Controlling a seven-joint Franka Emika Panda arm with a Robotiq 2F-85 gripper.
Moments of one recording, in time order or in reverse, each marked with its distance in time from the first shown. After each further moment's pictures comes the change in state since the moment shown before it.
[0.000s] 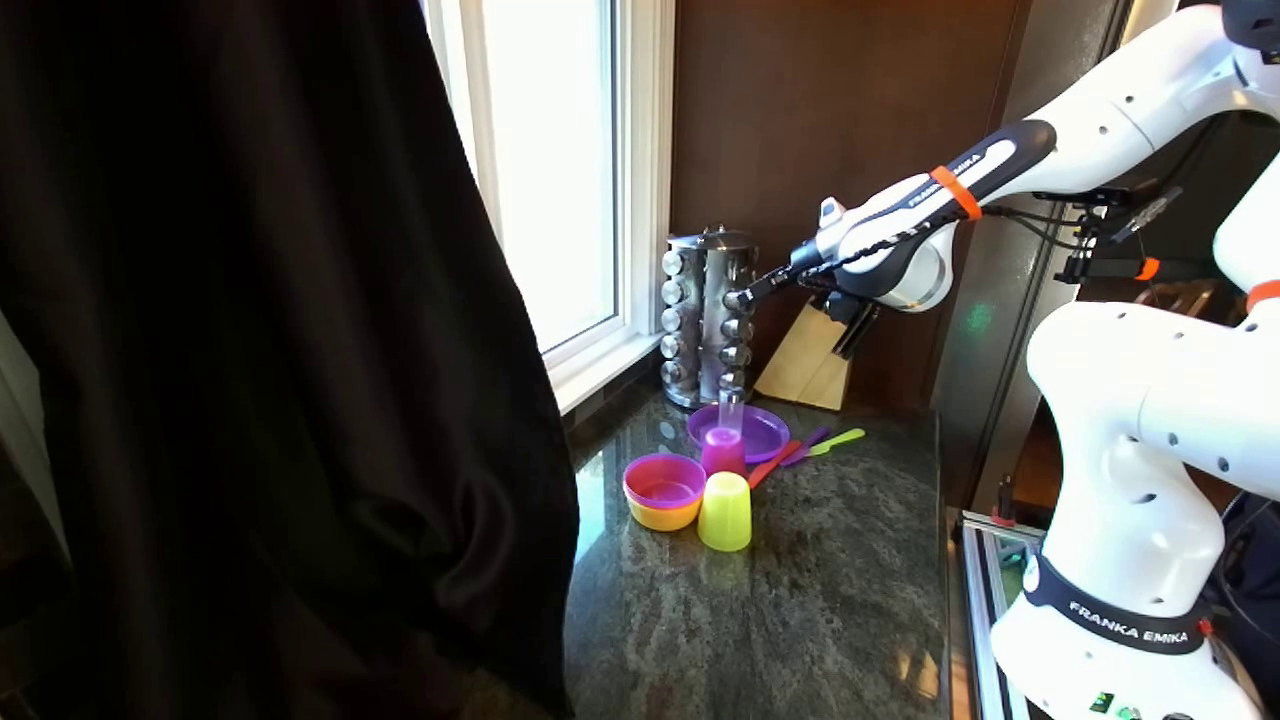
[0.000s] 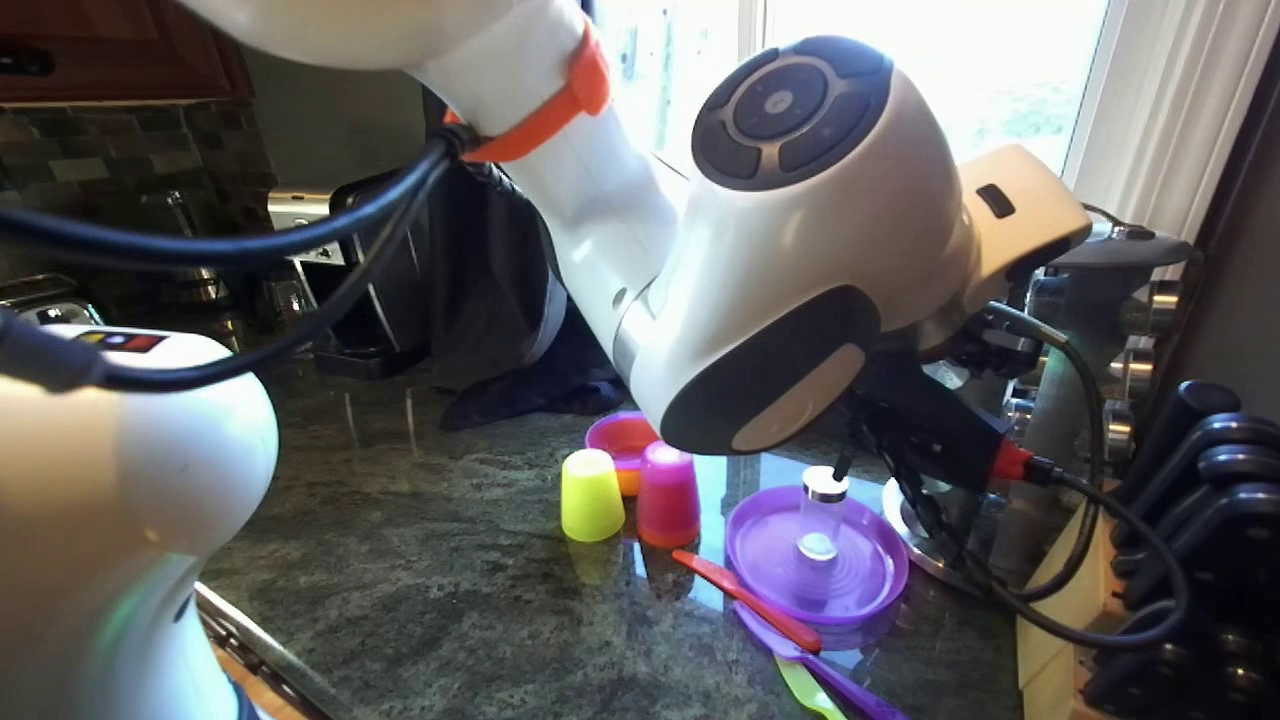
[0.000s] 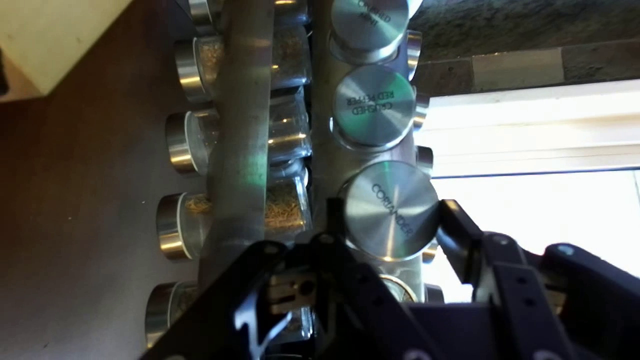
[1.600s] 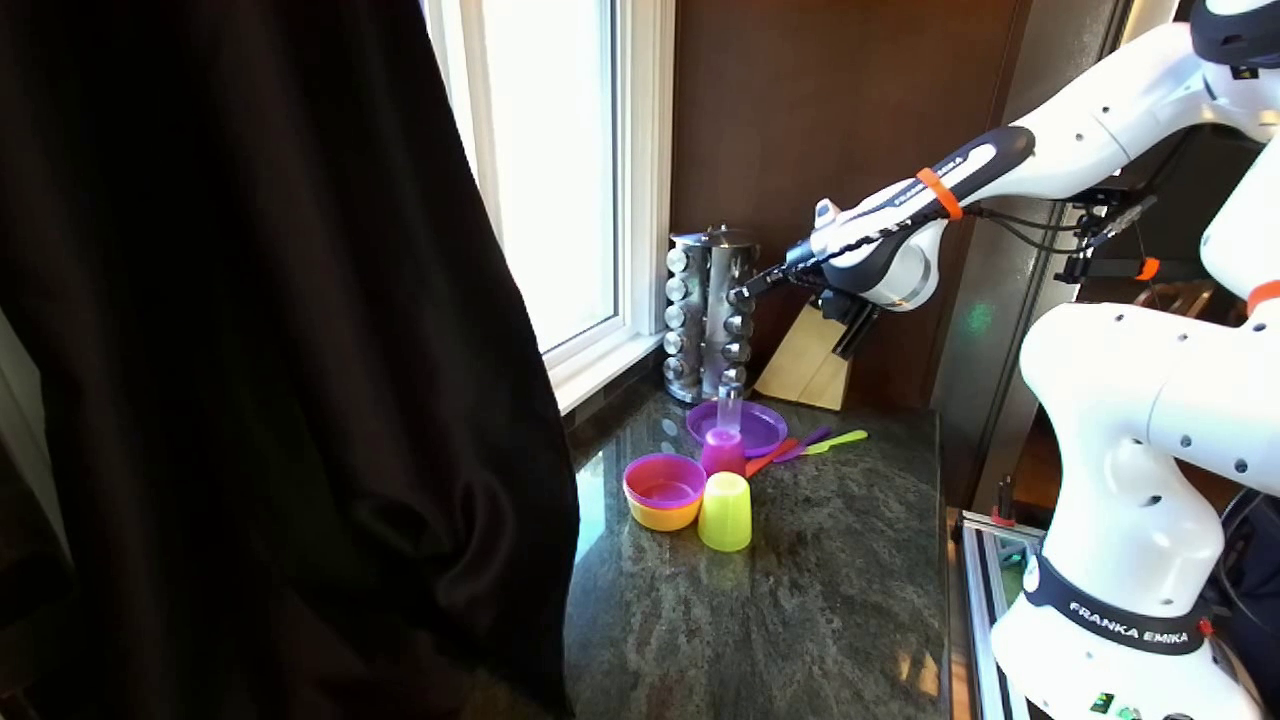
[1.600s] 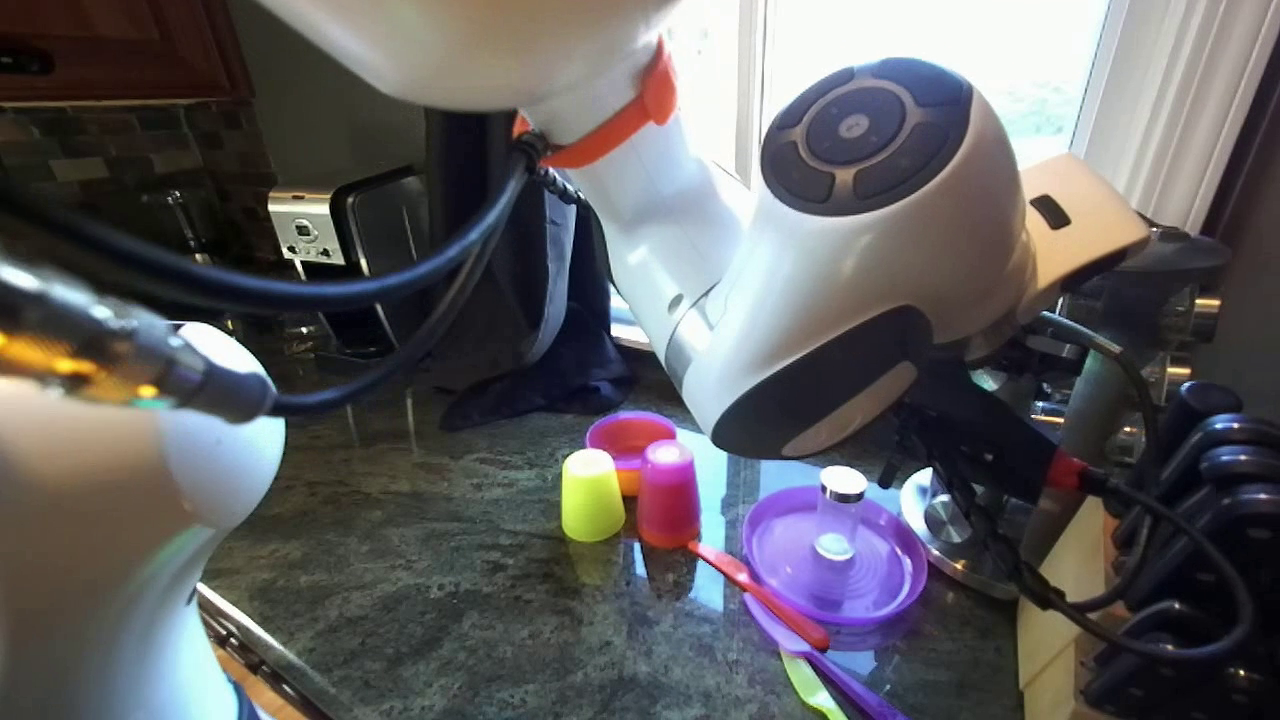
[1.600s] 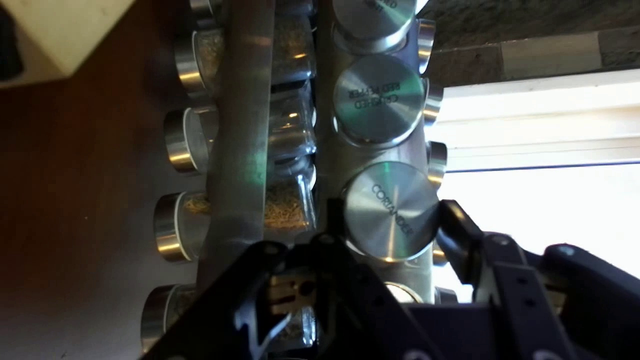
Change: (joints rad) arm 0.134 -0.033 -0.127 0.082 0.031 0.004 -0.053
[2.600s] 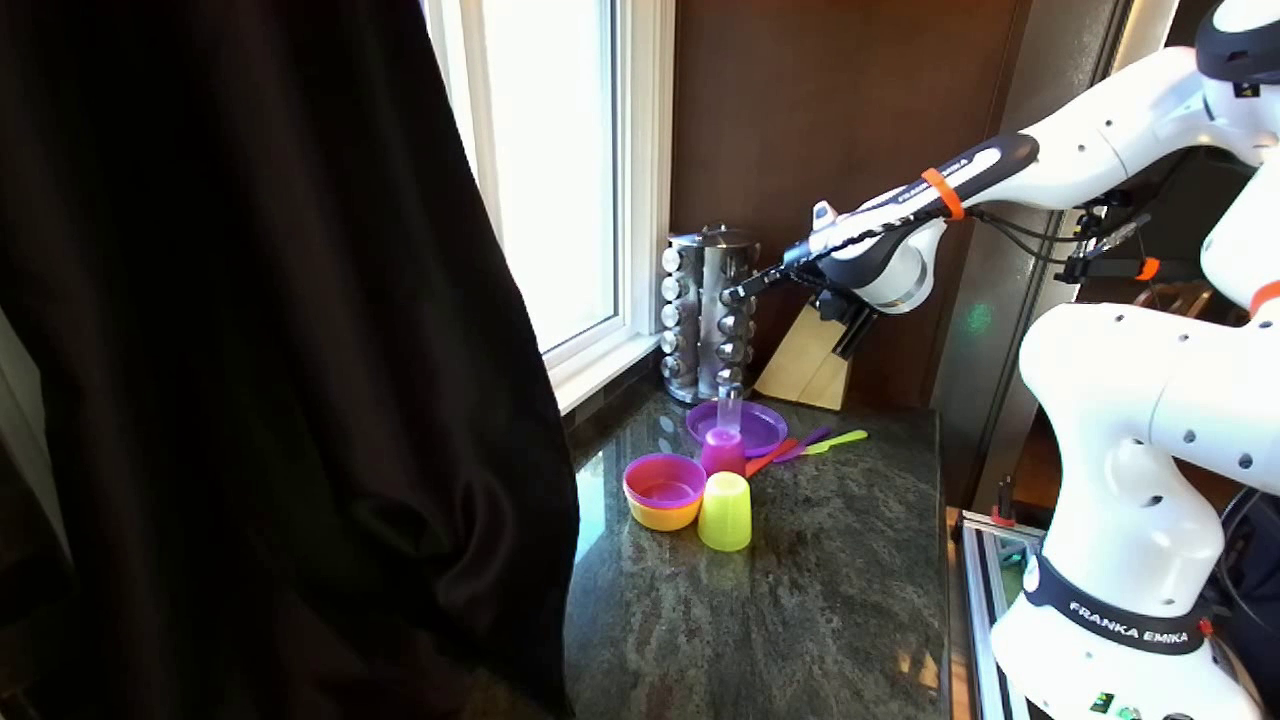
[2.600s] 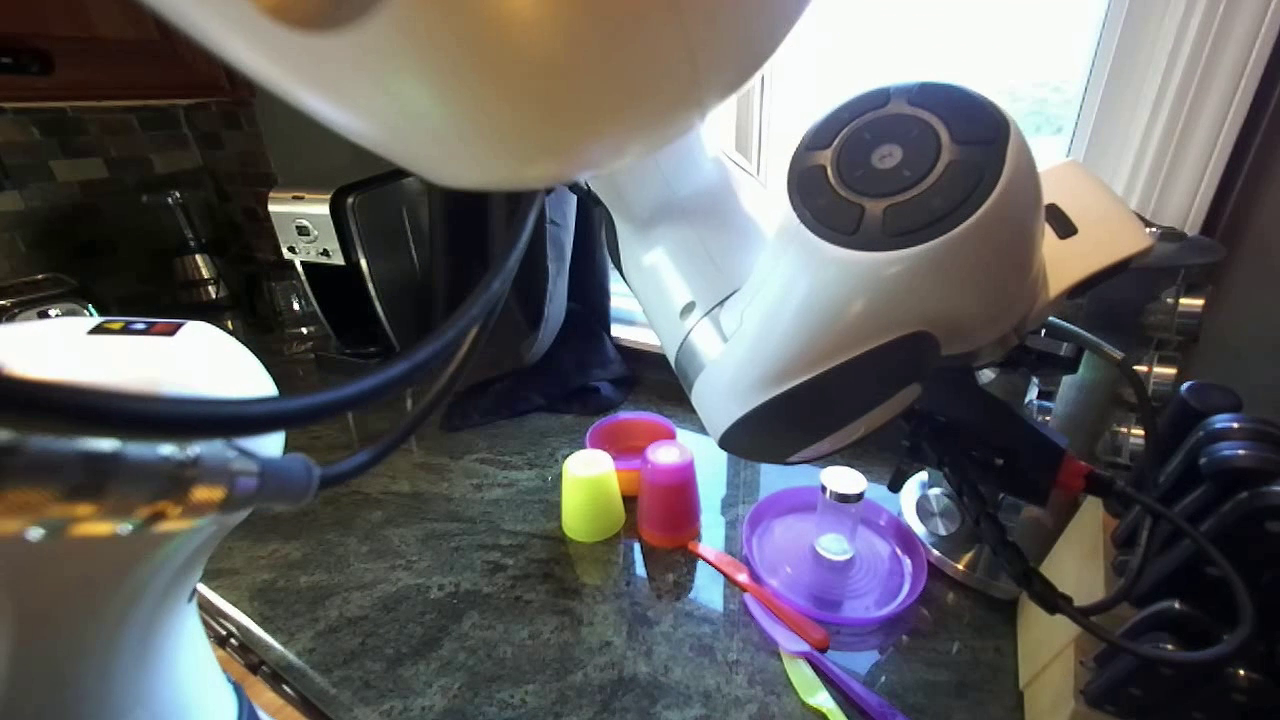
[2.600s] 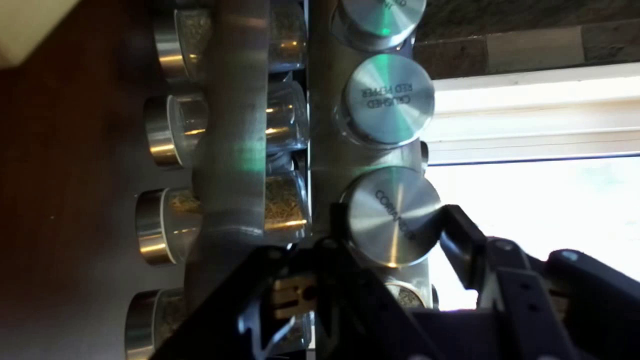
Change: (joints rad) arm 0.026 -0.106 -0.015 0.019 0.007 -0.017 -0.098
